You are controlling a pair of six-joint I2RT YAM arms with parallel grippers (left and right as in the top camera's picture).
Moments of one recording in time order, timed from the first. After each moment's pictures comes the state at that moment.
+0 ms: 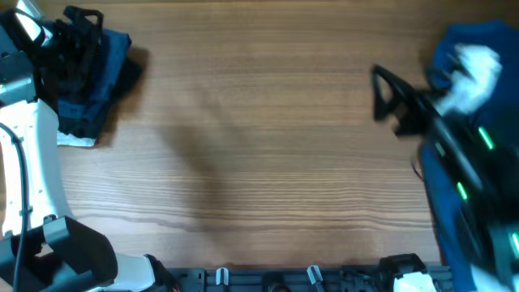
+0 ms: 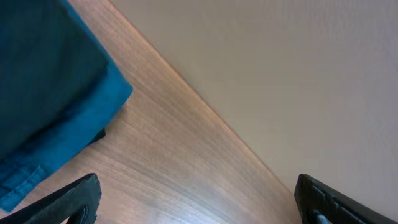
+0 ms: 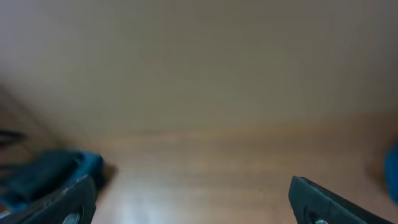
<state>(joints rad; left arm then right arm) 0.36 1.62 1.49 -0.50 0.47 -0.66 0.14 0.81 1.24 -0.60 -0.12 0.28</state>
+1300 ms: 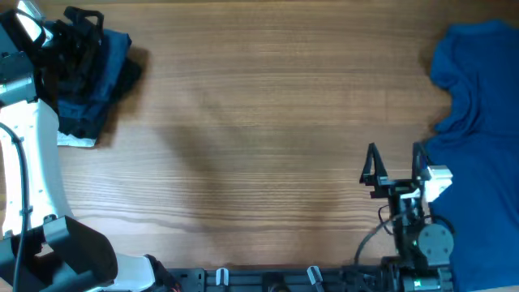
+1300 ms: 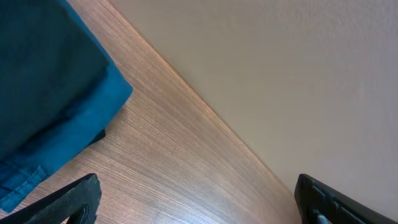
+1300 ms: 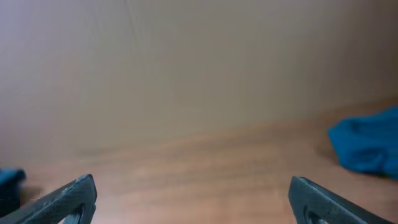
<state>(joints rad) 0.36 1.62 1.49 -0.49 0.47 -0.66 0.05 0.02 0.01 0.10 -0.02 0.24</state>
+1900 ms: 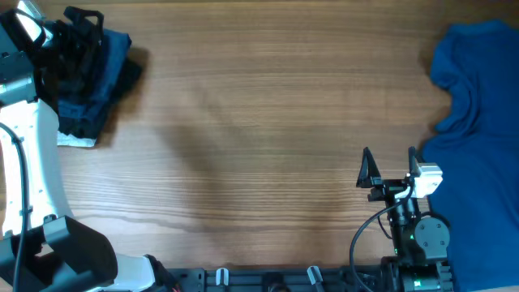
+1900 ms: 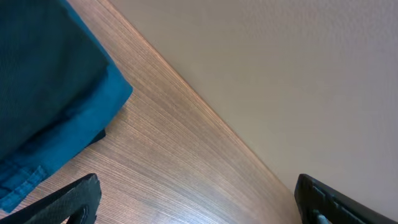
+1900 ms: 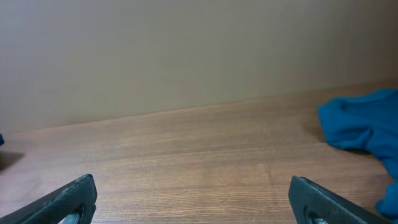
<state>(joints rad) 0.36 1.62 1.49 -0.49 0.47 -0.66 0.05 0.02 0.01 0.00 -0.02 0.18</state>
